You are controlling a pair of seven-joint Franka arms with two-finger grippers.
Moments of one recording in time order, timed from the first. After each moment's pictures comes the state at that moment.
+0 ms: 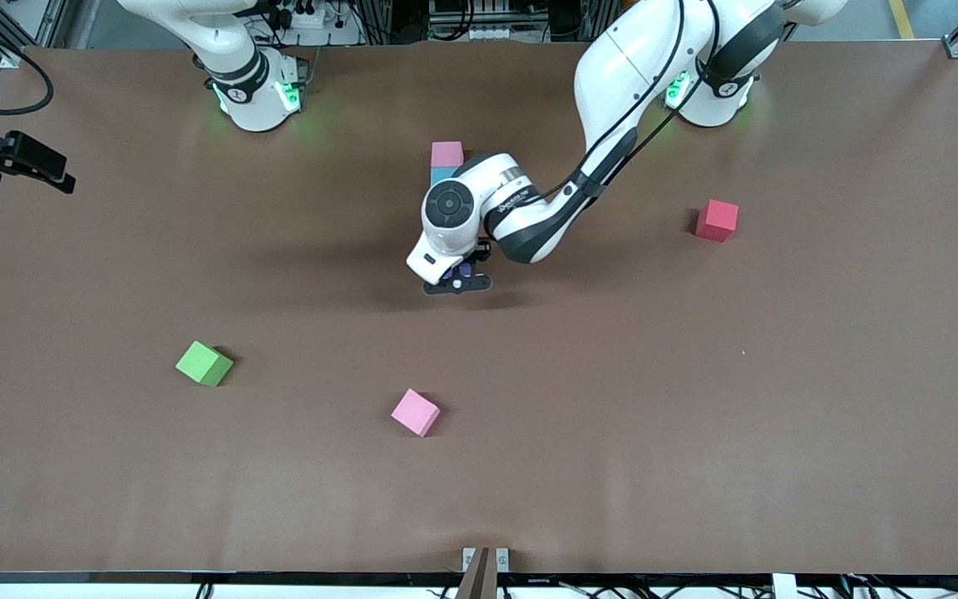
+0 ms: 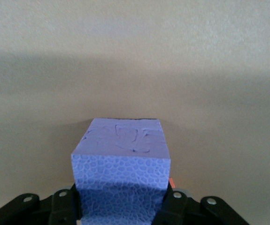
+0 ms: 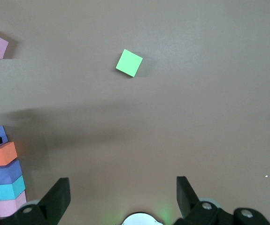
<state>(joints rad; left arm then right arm) -0.66 0.90 -0.35 -1.37 0.12 2.16 -1.06 0.05 -0.05 -0.08 -1.55 0.00 1.41 0.05</state>
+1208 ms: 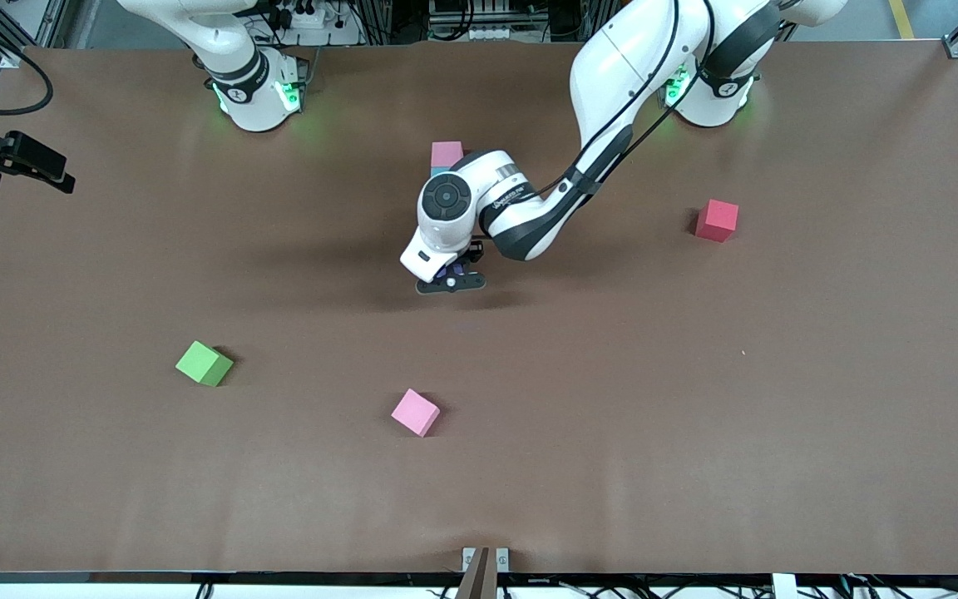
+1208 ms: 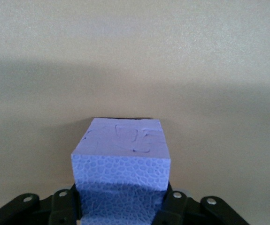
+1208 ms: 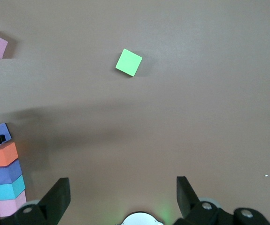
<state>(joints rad) -0.67 0.90 -0.35 -1.36 0.12 2.22 -1.09 0.05 -0.05 -0.08 -1.55 0.00 1.41 0.05</state>
